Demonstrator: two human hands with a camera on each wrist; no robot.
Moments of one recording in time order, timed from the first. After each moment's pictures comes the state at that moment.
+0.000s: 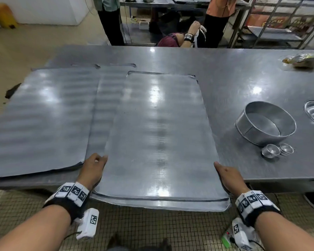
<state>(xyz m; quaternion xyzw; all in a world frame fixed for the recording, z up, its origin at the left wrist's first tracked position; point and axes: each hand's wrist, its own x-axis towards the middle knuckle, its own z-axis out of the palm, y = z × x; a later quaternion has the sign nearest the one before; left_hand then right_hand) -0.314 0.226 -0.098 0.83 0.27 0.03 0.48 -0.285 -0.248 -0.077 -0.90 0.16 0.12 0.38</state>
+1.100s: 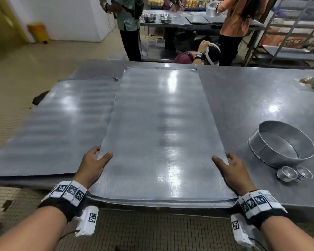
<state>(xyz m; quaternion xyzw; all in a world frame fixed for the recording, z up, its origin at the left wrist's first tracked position) -0.315 0.235 -0.023 0.78 0.20 0.10 0.58 -0.244 -0.210 -0.021 -0.83 0.05 0.04 0.55</state>
